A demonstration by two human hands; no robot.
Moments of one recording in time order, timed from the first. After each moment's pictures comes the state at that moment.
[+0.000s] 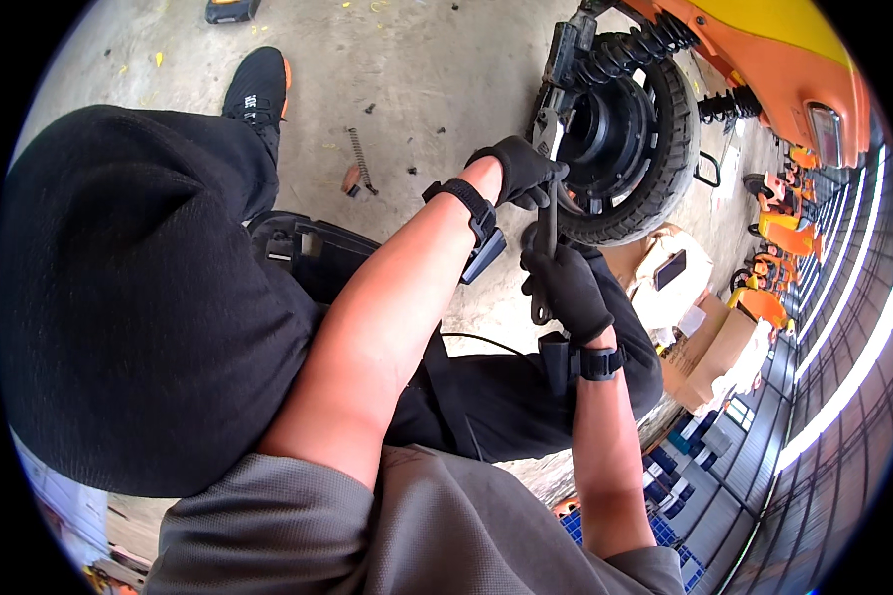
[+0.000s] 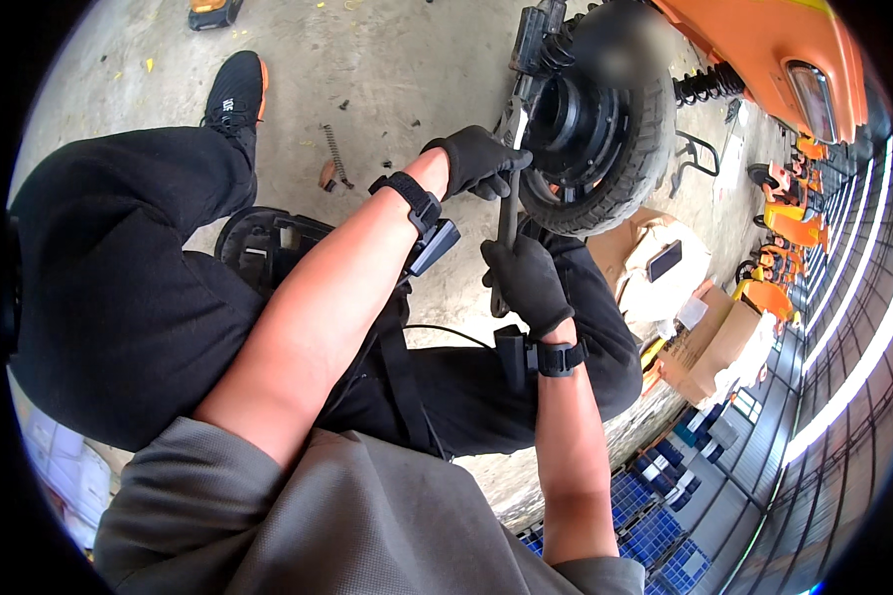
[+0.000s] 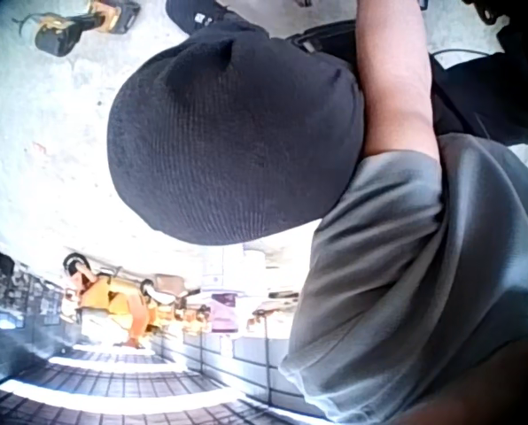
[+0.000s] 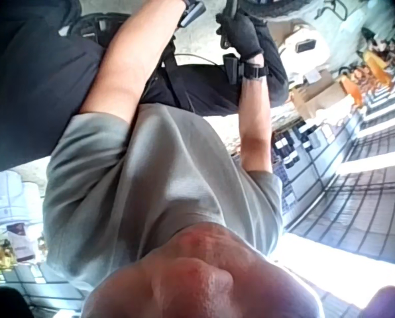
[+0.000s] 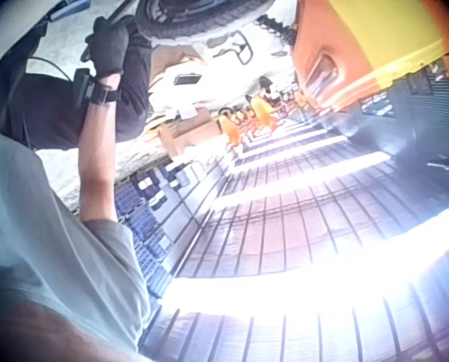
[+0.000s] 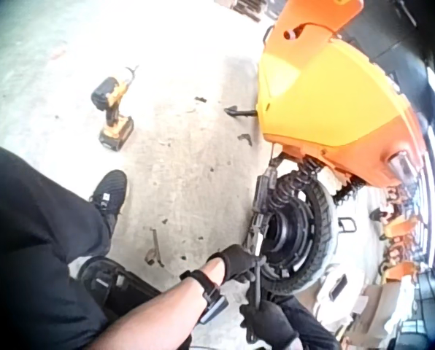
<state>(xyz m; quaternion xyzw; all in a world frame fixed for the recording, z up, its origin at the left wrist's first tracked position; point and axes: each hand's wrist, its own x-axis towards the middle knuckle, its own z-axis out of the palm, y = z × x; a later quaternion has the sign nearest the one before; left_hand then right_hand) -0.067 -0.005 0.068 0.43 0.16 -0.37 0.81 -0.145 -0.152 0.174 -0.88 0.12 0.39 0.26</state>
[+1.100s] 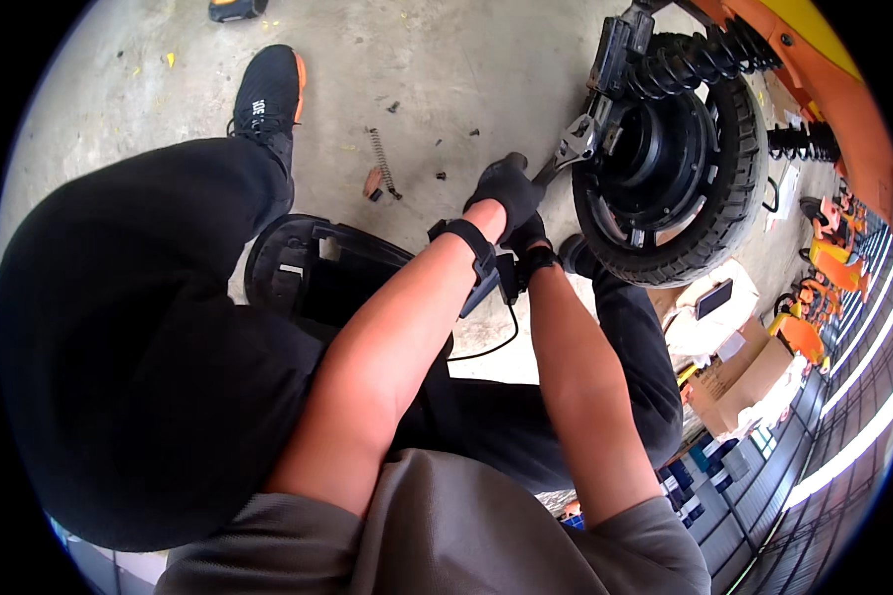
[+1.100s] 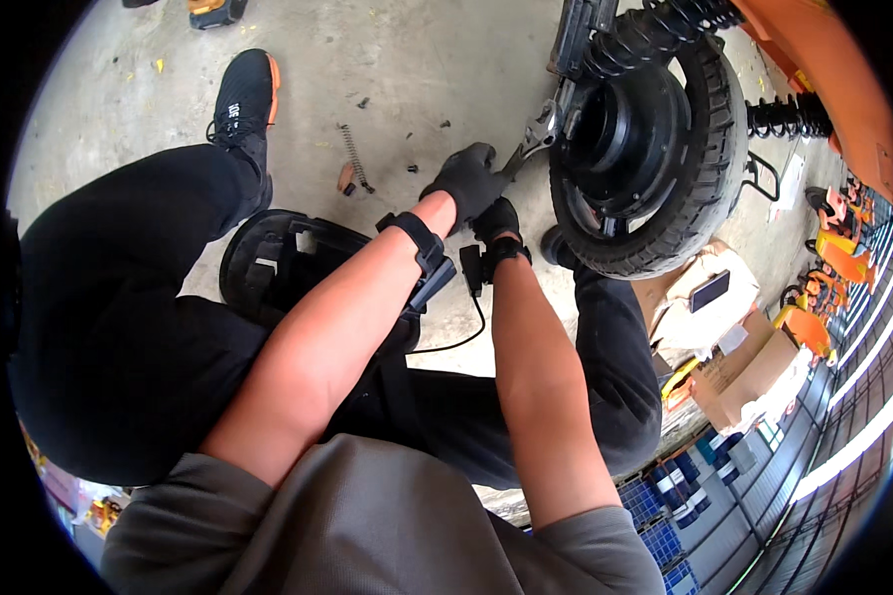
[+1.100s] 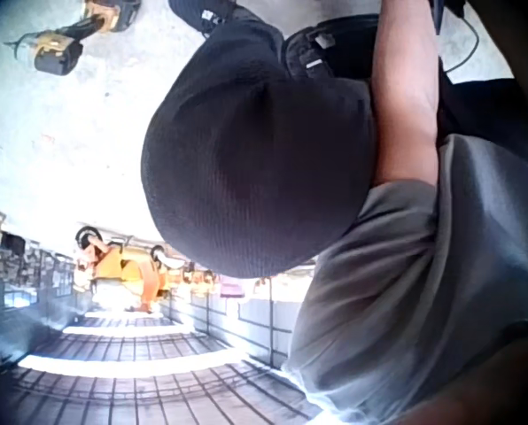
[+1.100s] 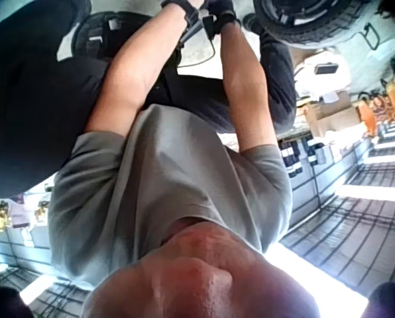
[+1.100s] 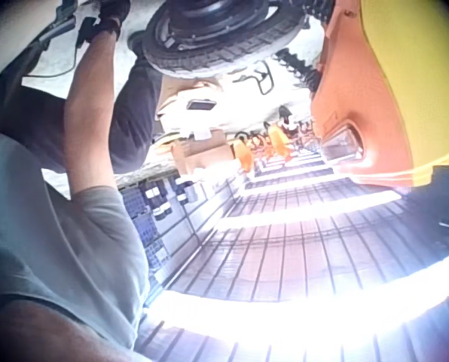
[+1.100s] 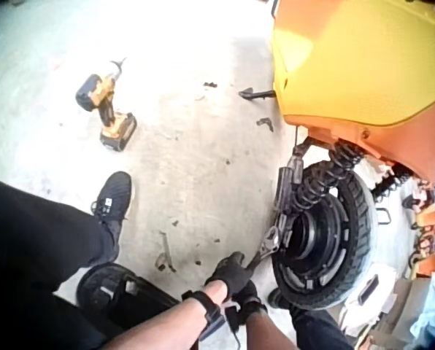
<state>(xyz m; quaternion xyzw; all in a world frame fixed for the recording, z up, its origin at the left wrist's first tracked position) -0.086 -0.041 -0.021 0.72 0.26 -0.25 0.59 -0.113 -0.234 -0.158 -0.86 -0.02 0.47 0.20</state>
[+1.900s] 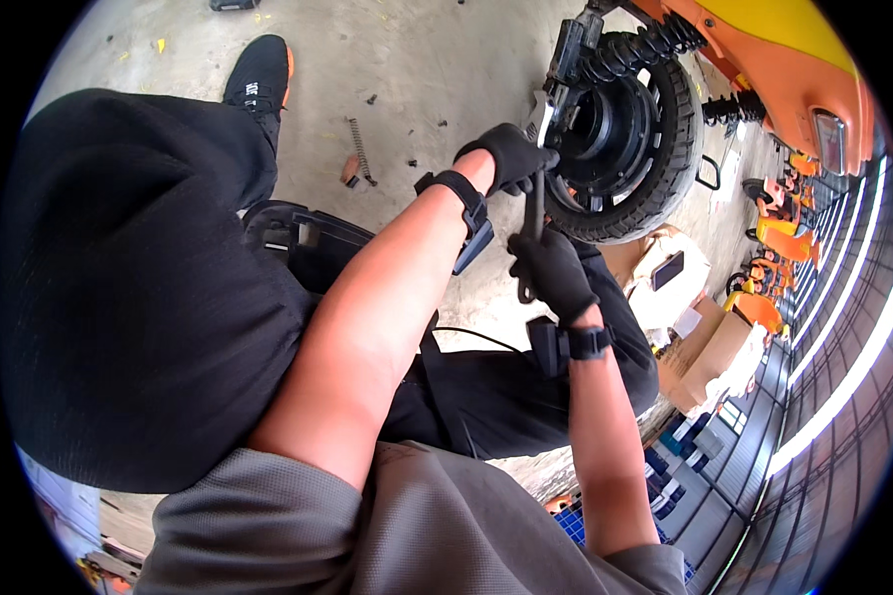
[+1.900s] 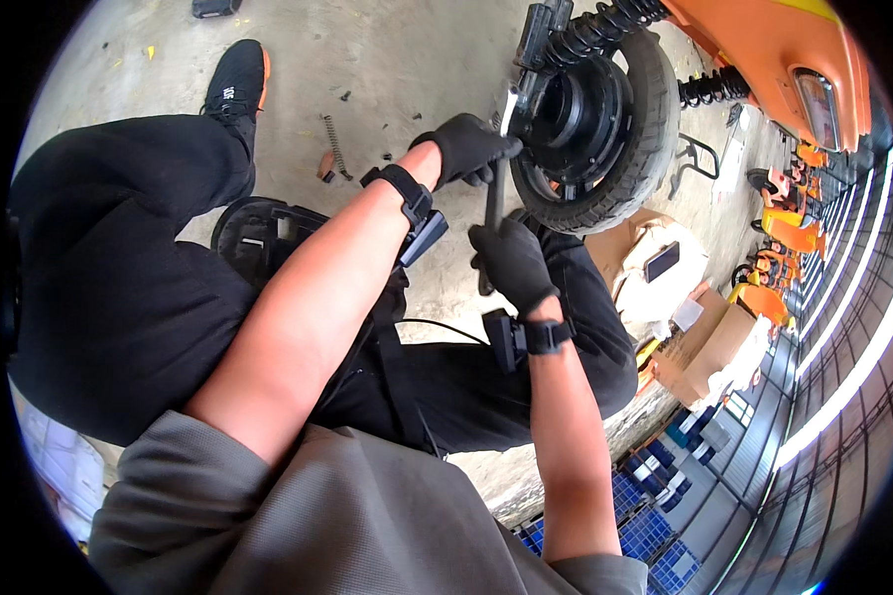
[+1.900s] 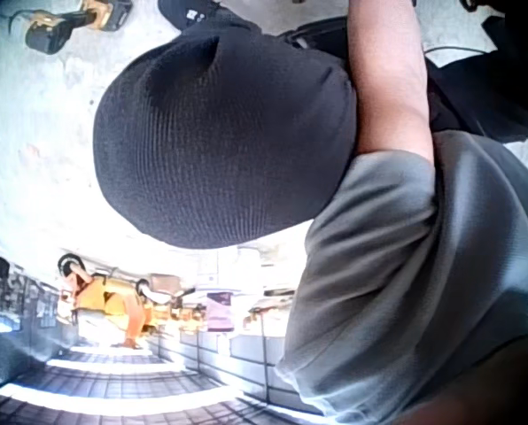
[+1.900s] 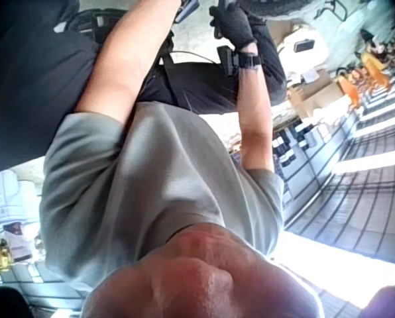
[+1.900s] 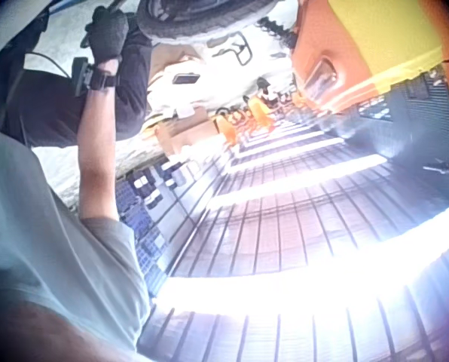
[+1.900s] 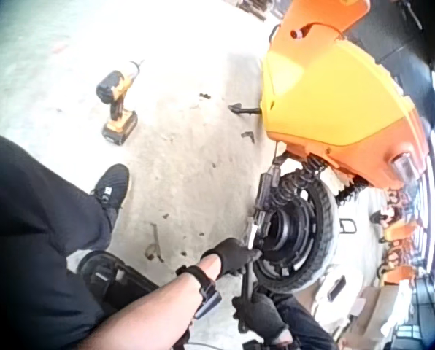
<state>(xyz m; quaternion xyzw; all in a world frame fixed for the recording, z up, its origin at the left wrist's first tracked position) -0.069 0.000 0.055 0.52 0.16 -0.32 0.77 -0.136 -0.145 0.156 -0.89 0.07 0.40 0.21</state>
